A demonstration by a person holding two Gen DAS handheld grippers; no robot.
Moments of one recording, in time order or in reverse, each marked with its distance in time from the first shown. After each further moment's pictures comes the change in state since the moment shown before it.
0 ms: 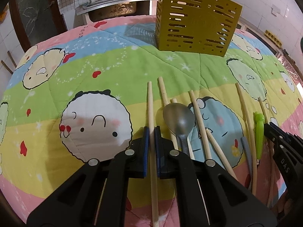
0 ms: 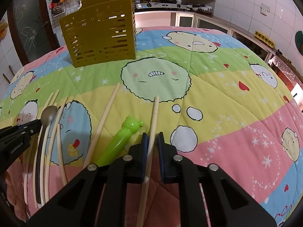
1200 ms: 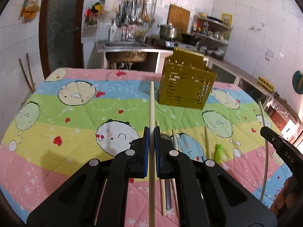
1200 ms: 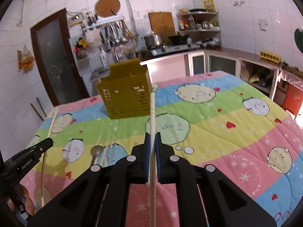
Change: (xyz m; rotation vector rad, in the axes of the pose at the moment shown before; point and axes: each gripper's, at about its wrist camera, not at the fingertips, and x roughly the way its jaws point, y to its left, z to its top) left arm -0.133 0.005 -0.040 -0.144 -0.398 -0.017; right arm -0.113 -0.035 0.003 0.053 -0.351 0.223
